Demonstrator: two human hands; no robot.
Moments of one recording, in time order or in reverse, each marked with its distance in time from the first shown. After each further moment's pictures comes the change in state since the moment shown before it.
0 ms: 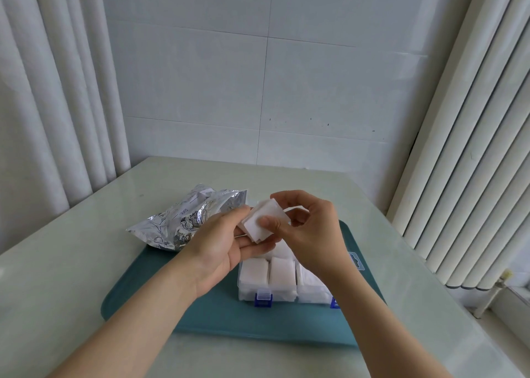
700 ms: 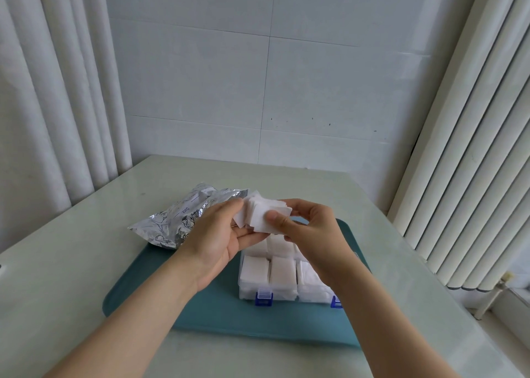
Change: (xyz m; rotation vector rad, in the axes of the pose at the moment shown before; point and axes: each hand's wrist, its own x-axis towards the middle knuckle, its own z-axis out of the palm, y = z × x) left_hand -0.001 0.004 -0.003 0.022 -0.012 0.131; right_hand 0.000 0.001 -0.004 0.233 -0.116 0.275
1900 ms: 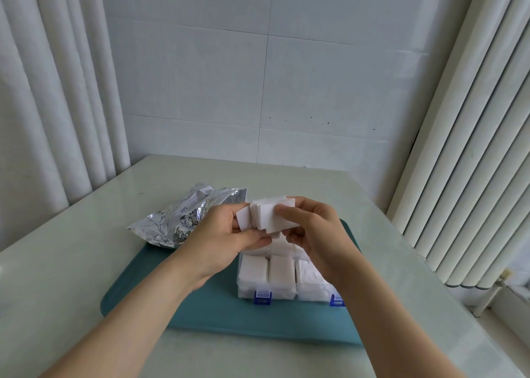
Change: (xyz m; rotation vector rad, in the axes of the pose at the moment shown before) left_hand 0.001 -0.008 -0.007 0.439 -0.176 0.097; right_hand 0.005 0.002 -0.008 0.171 0.005 0.104
